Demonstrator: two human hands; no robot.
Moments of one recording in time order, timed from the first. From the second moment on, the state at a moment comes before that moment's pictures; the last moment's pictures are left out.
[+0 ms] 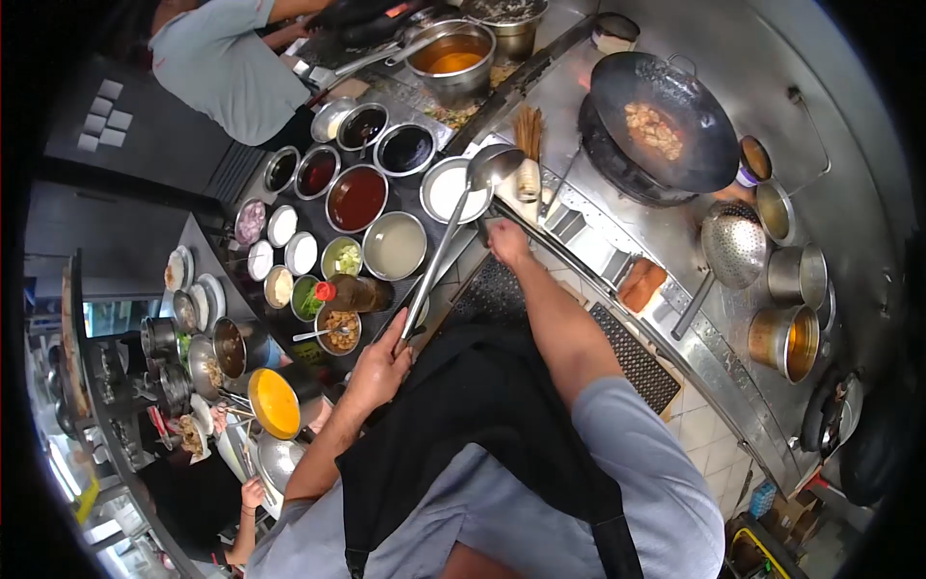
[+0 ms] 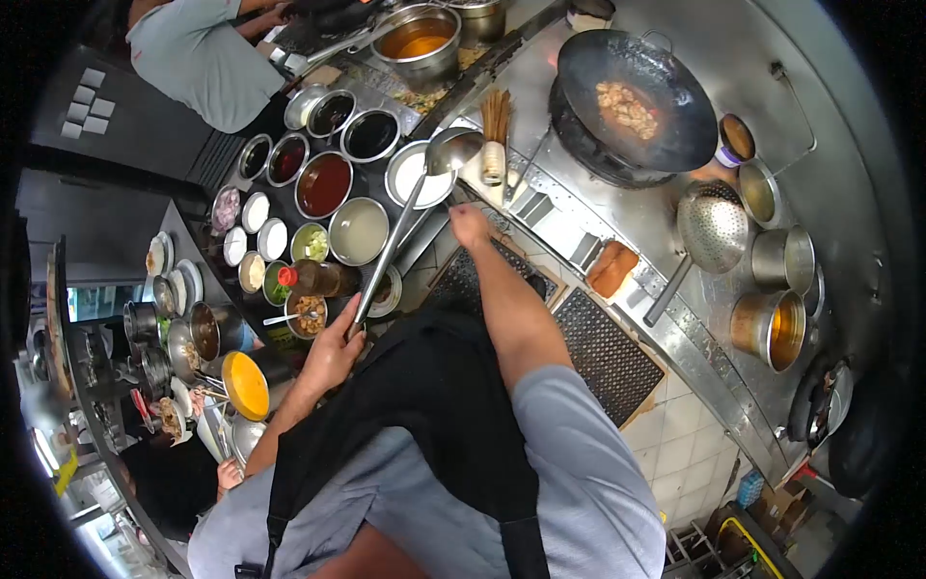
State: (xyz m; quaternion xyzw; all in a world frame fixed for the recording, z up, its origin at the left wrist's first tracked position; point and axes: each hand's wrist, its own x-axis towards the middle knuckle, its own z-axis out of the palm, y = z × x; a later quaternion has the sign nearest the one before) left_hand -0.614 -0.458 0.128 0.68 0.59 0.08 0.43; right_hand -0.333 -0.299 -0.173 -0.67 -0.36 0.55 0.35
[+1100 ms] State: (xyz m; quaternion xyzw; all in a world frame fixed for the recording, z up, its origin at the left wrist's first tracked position) left_hand -0.667 -0.411 0.102 0.26 0.59 0.16 0.75; right_hand -0.381 -0.258 -0.135 -0.65 -0.14 0.62 0.42
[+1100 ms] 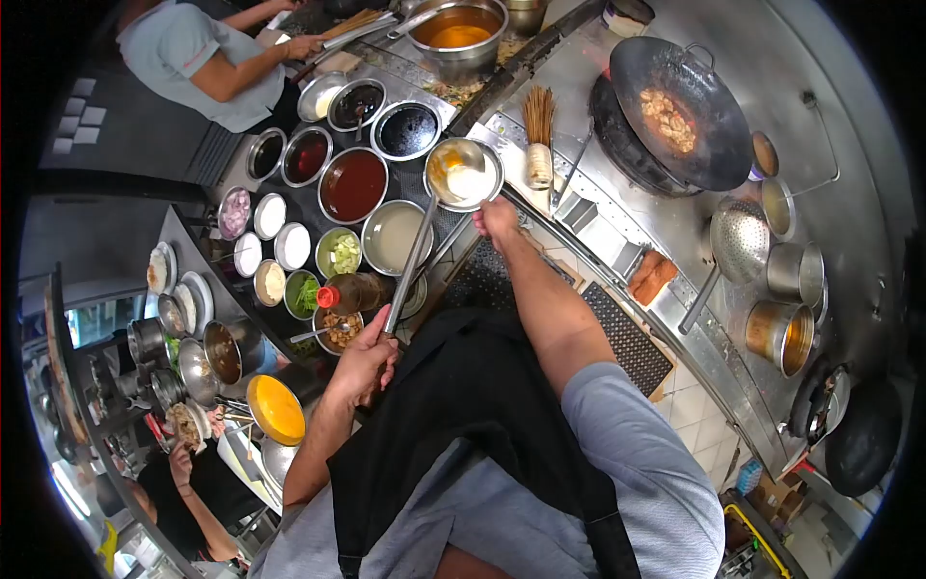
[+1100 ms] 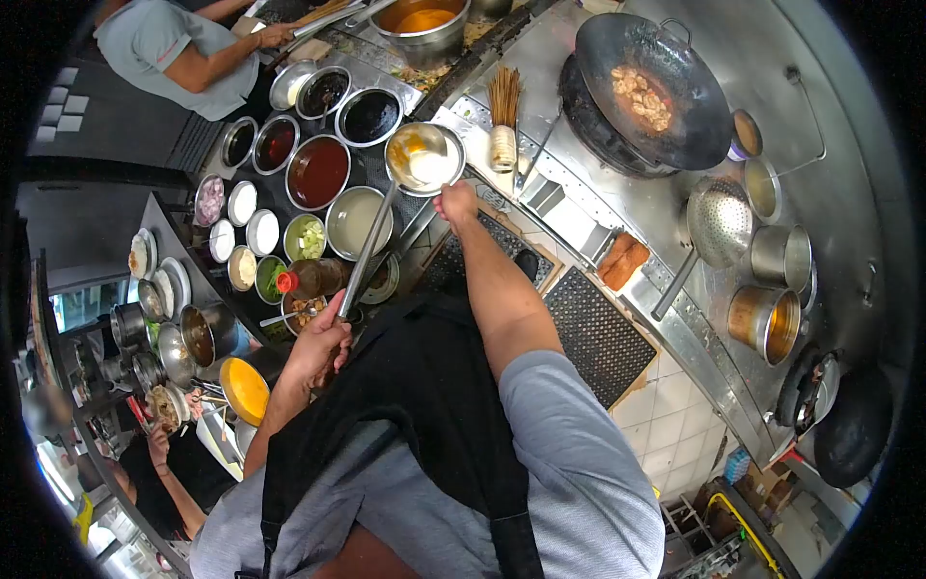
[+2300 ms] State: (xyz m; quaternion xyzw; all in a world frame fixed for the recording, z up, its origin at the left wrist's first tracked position) left_hand -0.482 -0.287 0.180 0.37 0.43 0.10 0.82; right_hand -0.144 -0.540 -0.081 -0.90 -0.11 0.10 0.41
